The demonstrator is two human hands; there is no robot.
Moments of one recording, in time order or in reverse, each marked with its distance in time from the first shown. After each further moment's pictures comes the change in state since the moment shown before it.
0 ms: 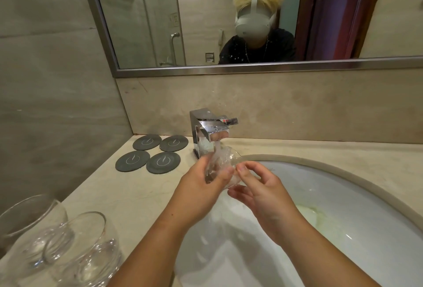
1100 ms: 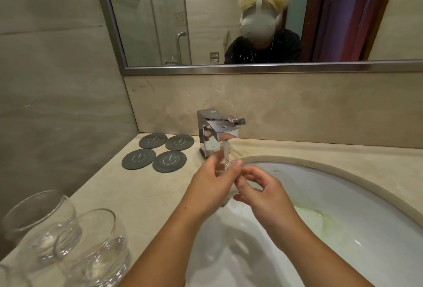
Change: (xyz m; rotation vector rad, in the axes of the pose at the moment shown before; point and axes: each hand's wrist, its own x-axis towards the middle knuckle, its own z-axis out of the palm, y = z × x) left_hand 0.013 -0.007 0.008 -0.126 0.015 -0.093; right_hand -0.007 0.006 0.007 -0.379 -0.018 -0.171
